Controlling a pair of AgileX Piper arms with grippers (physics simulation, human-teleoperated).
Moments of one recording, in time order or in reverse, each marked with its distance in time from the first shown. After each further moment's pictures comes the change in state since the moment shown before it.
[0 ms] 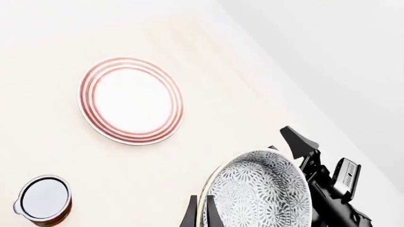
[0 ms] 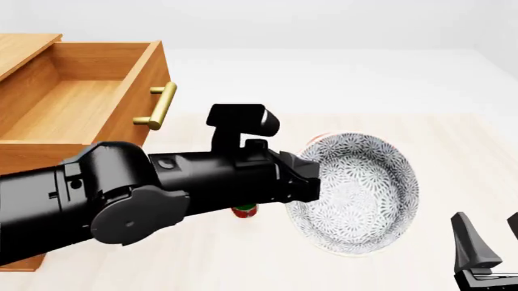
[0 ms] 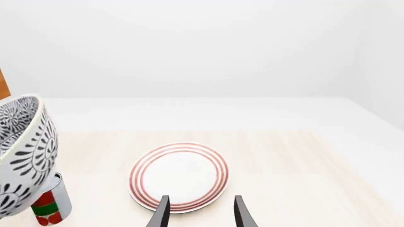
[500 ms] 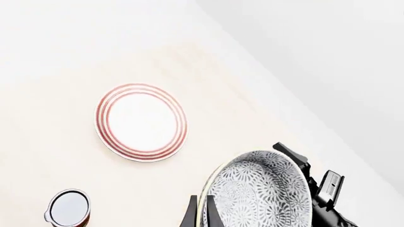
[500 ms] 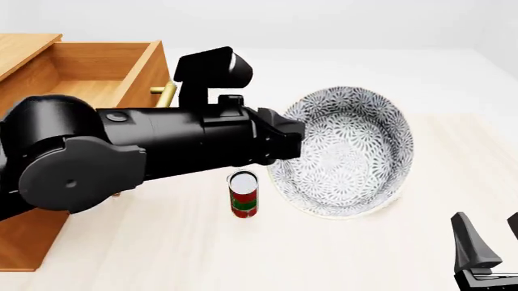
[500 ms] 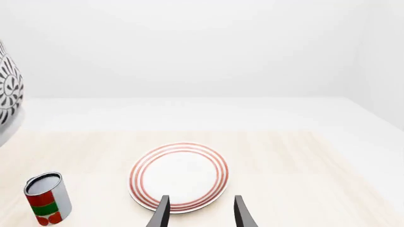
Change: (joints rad) left arm 0.047 -0.077 -0.112 0.129 0.058; right arm 0.000 0.000 0.000 0.000 0.000
